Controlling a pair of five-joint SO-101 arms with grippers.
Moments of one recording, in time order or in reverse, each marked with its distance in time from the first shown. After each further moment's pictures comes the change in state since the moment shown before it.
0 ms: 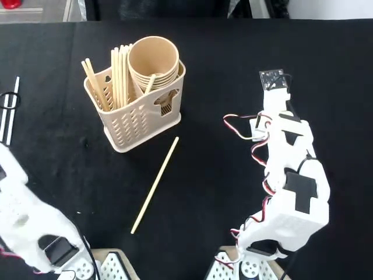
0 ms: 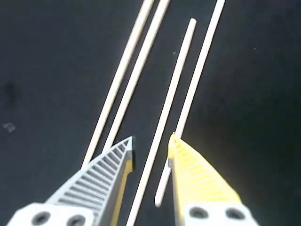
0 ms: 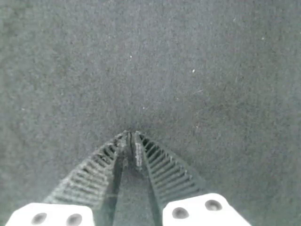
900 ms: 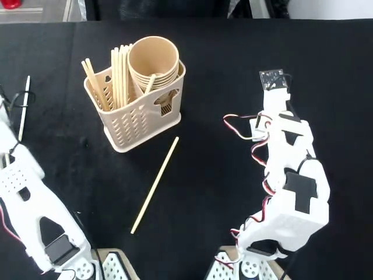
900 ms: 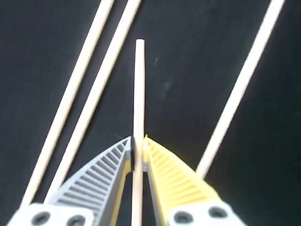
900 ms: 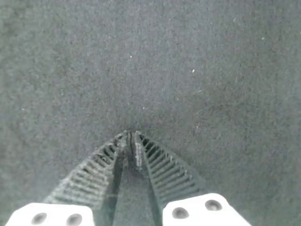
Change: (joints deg) left arm 2.3 47.2 -69.0 28.2 8.2; right arm 0.0 0.0 0.0 0.0 0.0
